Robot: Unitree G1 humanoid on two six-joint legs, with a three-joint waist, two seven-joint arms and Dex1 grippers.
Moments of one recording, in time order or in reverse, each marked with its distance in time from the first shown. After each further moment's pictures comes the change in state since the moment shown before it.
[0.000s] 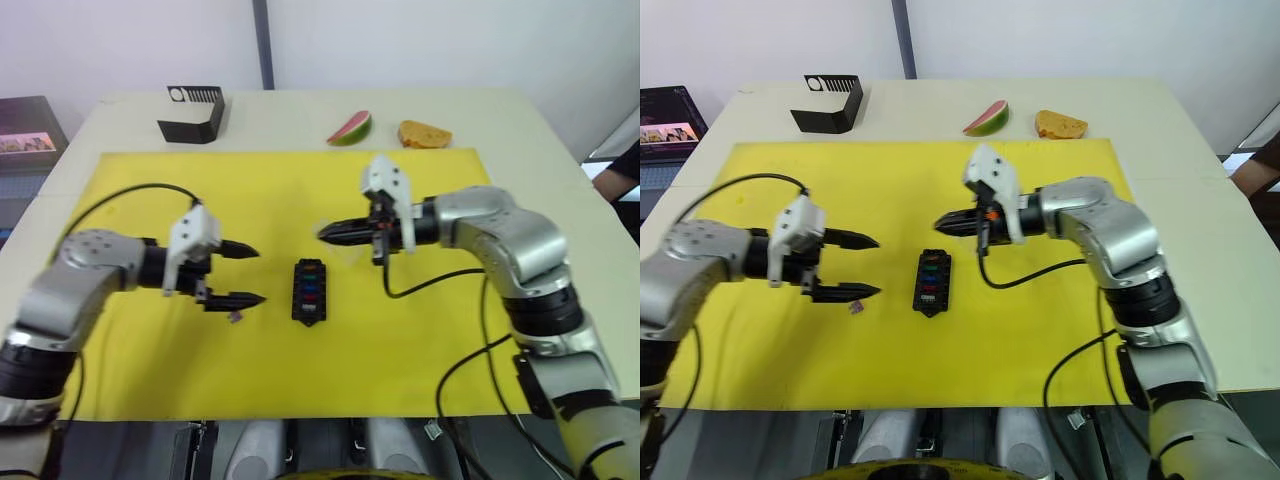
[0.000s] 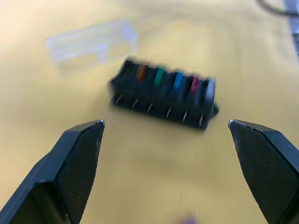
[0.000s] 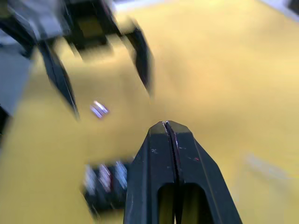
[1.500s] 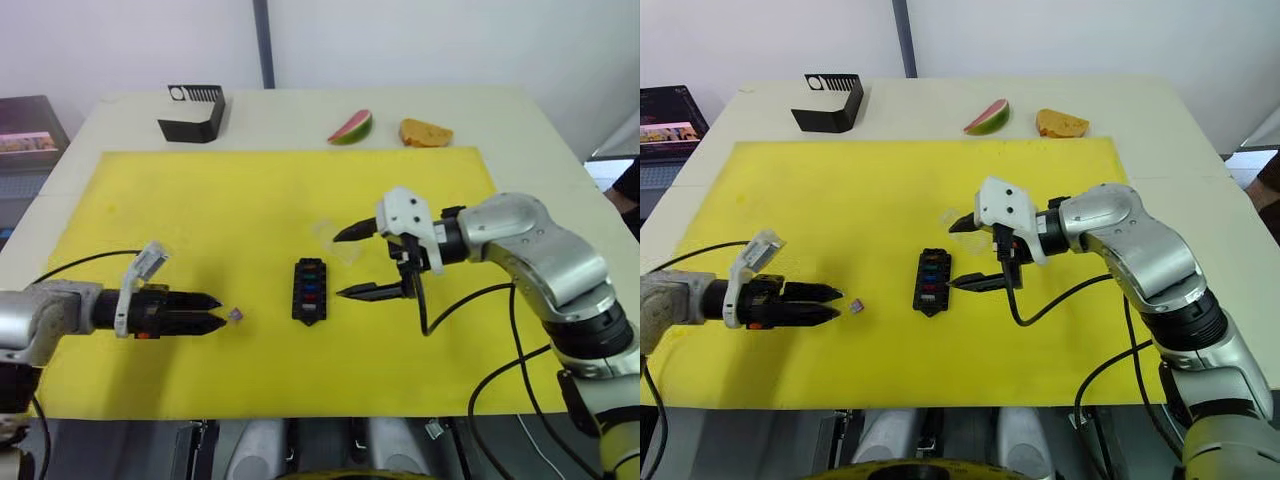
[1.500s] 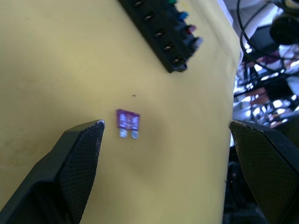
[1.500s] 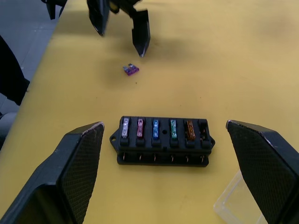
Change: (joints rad) left arm 0.074 -0.015 0.004 0.278 -0.189 0.429 -0.116; right arm 0.026 -0.068 0.069 -0.165 0.044 -0.066 0.050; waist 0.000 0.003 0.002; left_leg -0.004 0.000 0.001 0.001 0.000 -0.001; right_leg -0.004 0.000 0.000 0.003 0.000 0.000
